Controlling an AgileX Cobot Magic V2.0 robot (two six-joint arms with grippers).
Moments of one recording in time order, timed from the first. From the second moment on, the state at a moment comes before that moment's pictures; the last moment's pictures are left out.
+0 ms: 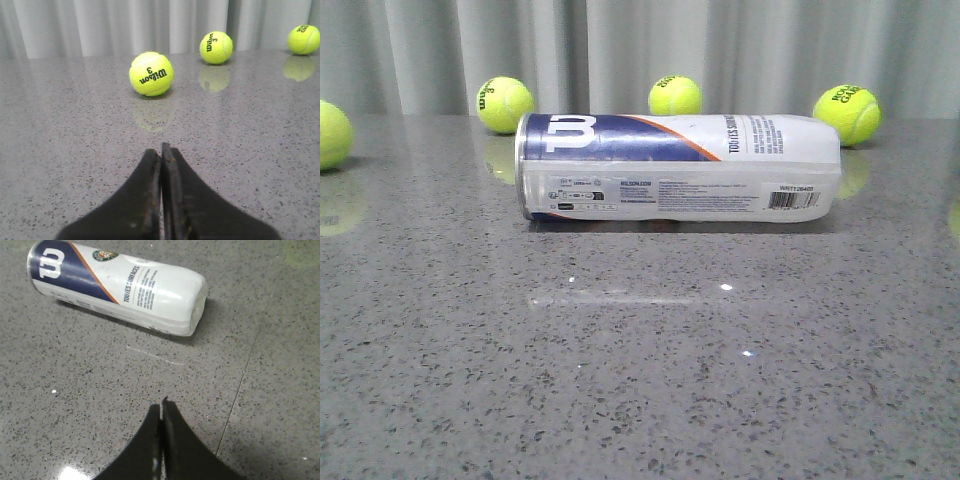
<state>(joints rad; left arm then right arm) -0.07 0.00 0.00 -0.02 0.17 0.05 0.58 0.64 -0.68 -0.10 0.70 0.29</state>
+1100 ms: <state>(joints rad) -0.07 0.60 -0.62 -0.02 0.69 0.05 0.58 0.29 -0.50 -0.11 0.65 0.28</state>
